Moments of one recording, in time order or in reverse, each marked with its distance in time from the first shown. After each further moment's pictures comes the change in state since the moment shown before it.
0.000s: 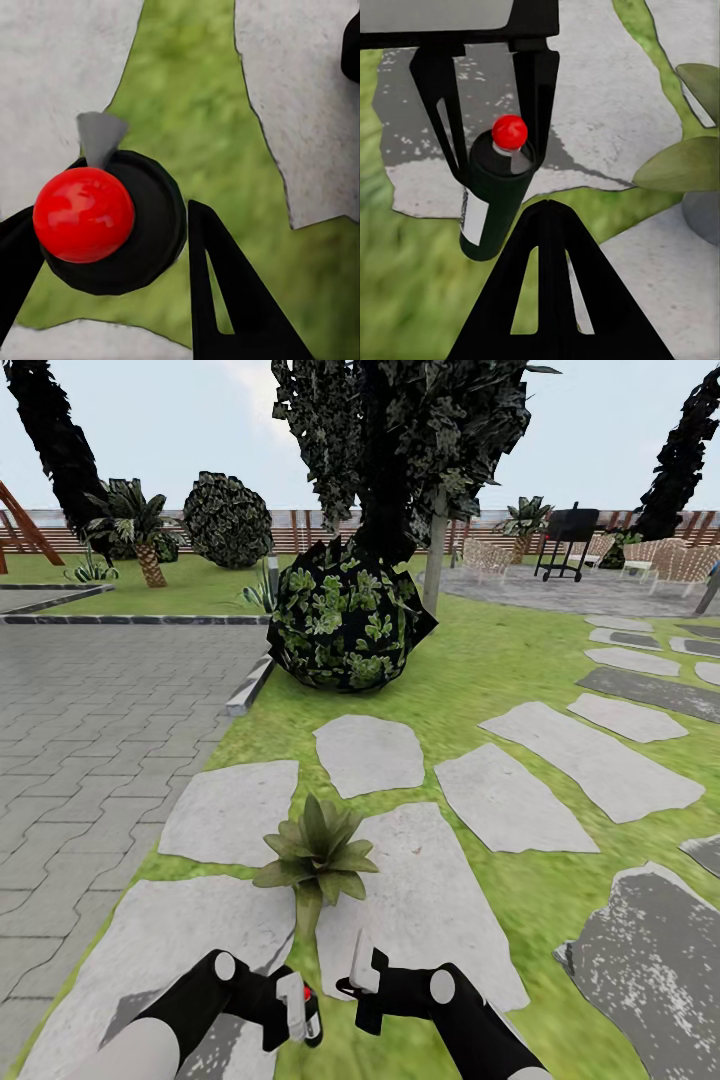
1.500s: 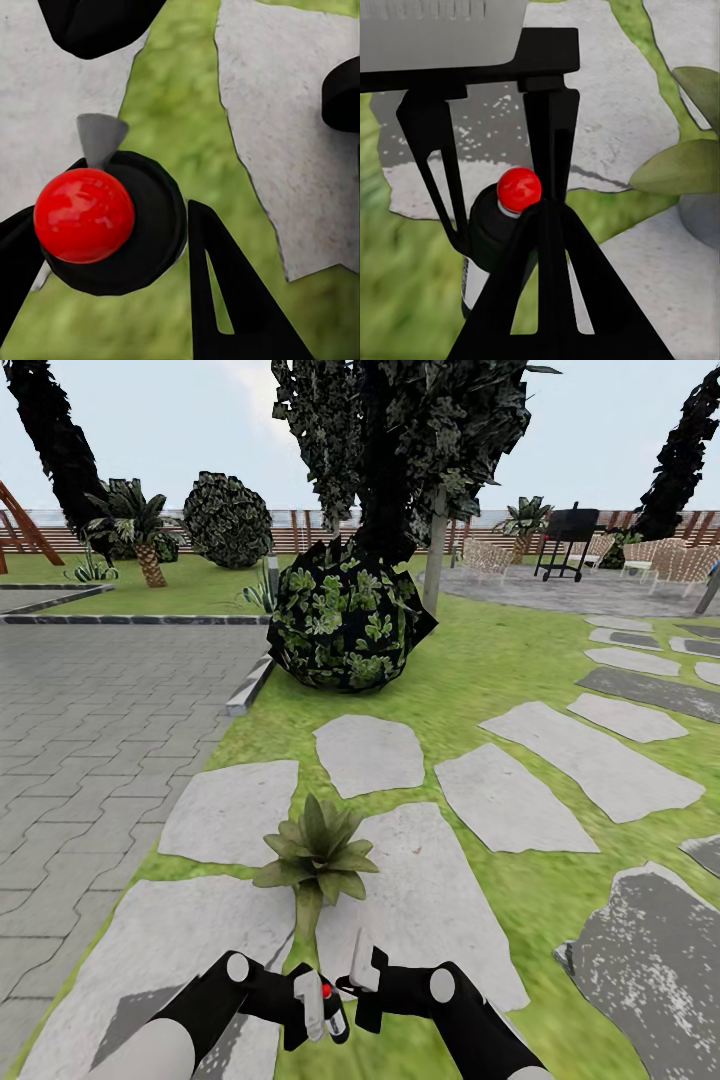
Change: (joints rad) left arm 0.000 -0.045 -0.004 0.008 0.053 -0.059 -0.007; right arm 0.000 0.000 0.002 -0.008 0.000 0.000 0.000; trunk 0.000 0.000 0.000
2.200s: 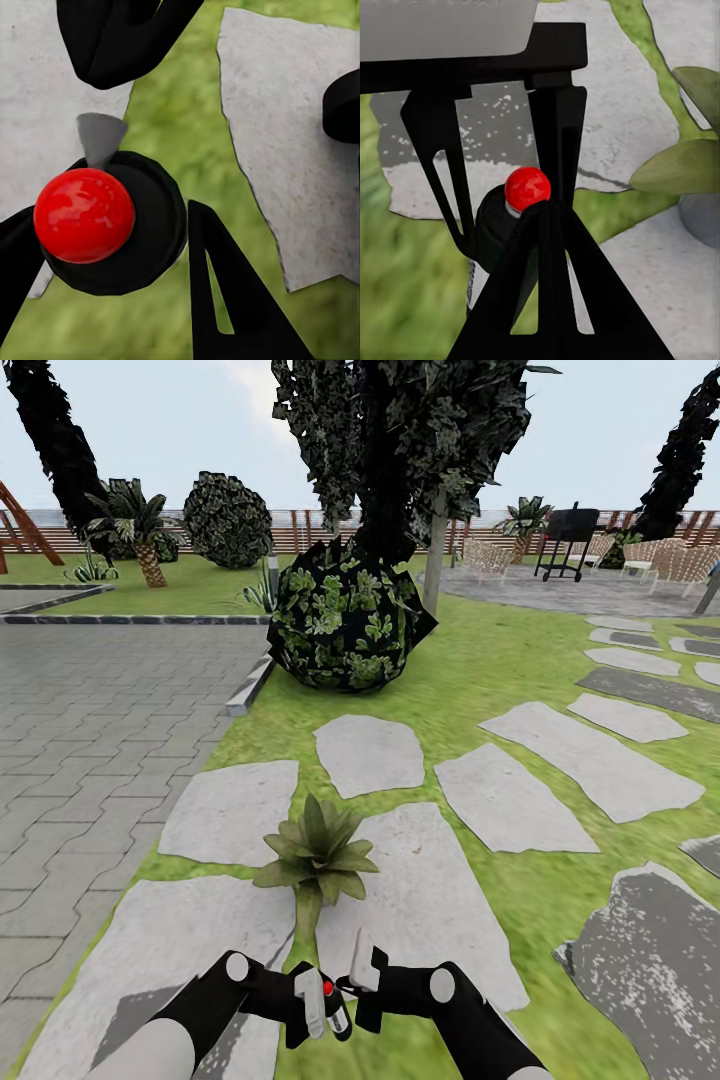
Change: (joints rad) left arm 0.000 0.000 0.000 0.000 0.027 -0.005 -0.001; right arm 0.000 0.000 0.000 0.000 0.000 0.000 0.000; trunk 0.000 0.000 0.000
